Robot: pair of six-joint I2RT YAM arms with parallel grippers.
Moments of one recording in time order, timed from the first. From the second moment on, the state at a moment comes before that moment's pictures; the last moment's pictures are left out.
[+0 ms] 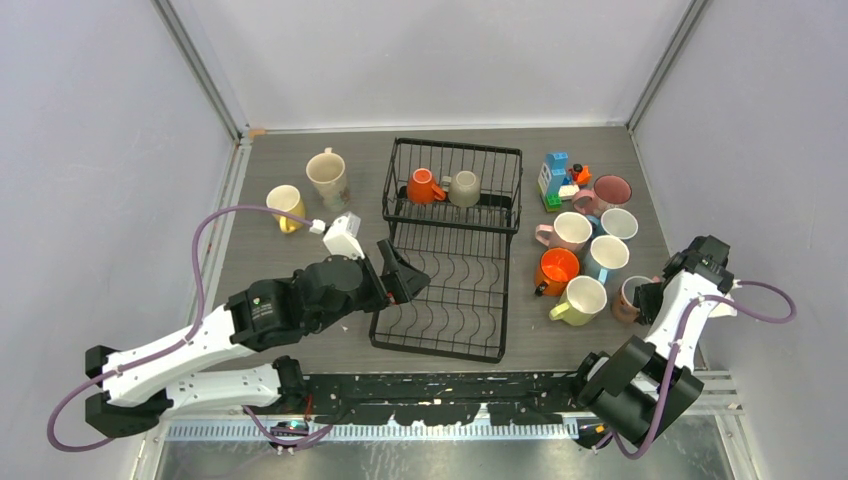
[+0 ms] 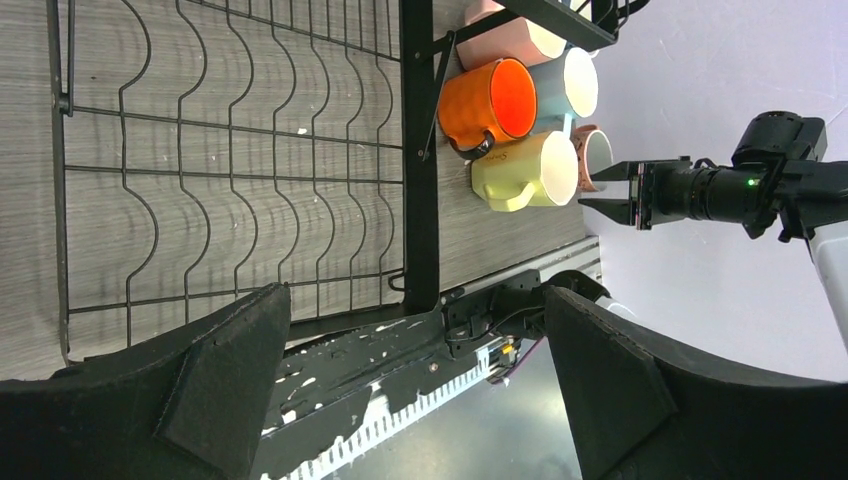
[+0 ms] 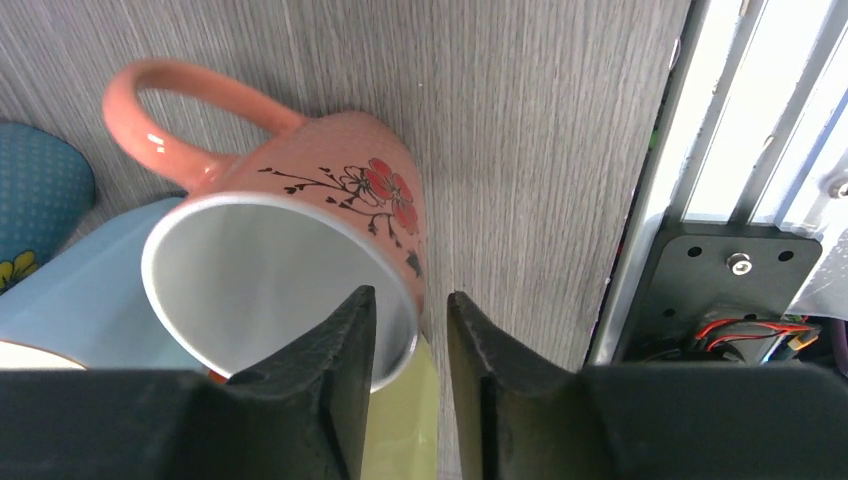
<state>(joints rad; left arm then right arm) -1.19 0.86 1.03 -0.69 -0.43 -1.13 -0.74 1.07 0.81 -1.04 0.12 0.86</state>
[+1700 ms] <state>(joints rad) -0.90 1.46 1.79 -0.84 -0.40 -0.54 -0.14 1.05 1.40 -1.16 0.11 0.76</state>
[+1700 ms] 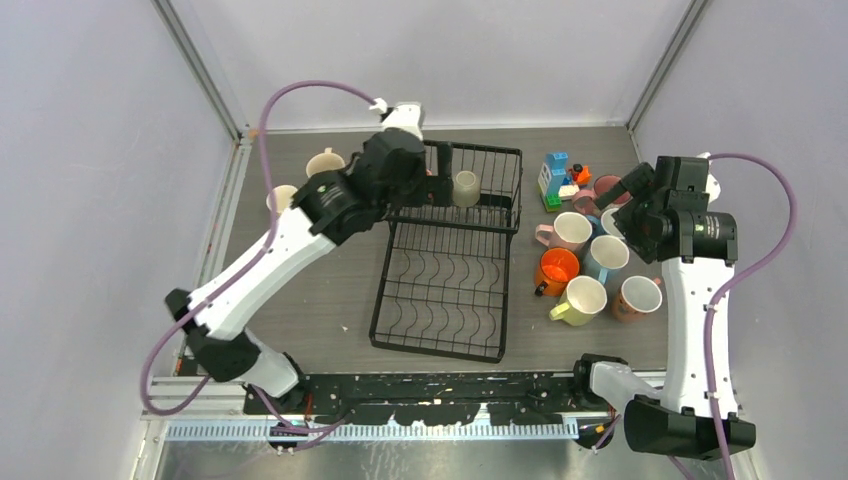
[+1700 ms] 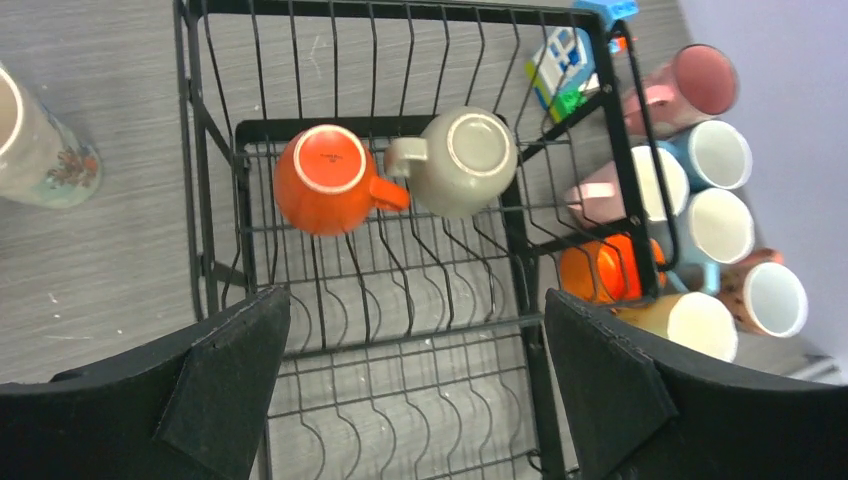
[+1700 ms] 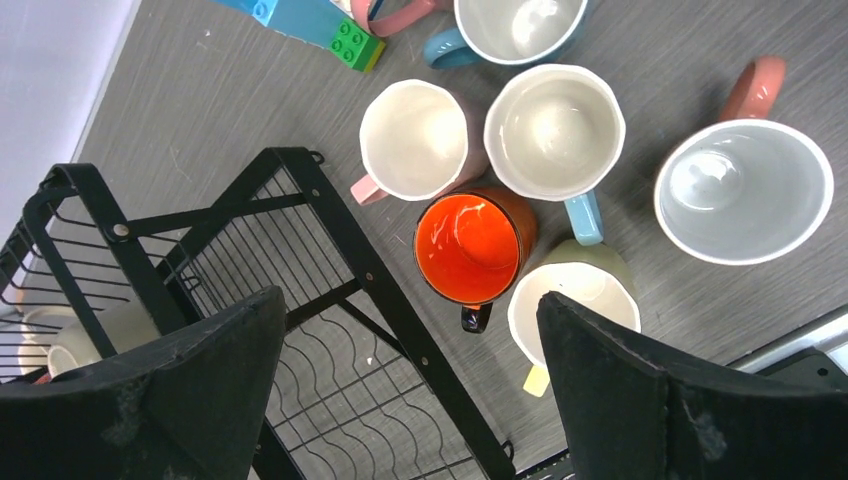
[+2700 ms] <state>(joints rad) -0.87 2.11 2.42 -1.02 -0.43 -0.34 0.08 1.18 1.59 -1.16 0.11 0.65</state>
